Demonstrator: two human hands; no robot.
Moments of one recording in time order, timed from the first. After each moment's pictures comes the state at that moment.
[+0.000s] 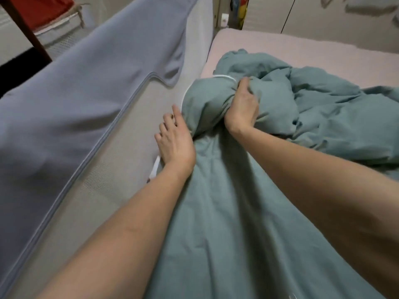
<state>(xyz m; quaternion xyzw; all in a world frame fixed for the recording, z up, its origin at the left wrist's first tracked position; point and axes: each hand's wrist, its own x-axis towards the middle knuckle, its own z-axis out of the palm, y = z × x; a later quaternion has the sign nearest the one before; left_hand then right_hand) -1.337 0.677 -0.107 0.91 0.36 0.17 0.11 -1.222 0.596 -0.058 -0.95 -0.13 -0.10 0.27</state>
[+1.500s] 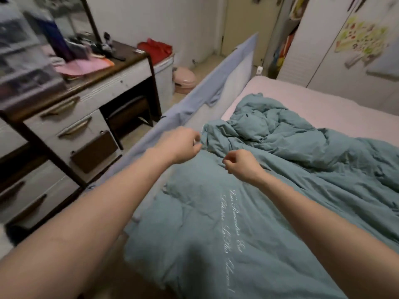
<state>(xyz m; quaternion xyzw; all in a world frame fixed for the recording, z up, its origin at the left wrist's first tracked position) -1.705 0.464 0.270 0.96 0.25 -0.01 0.12 -1.571 0.317 0.206 -0.87 -0.39 0.20 0.24</state>
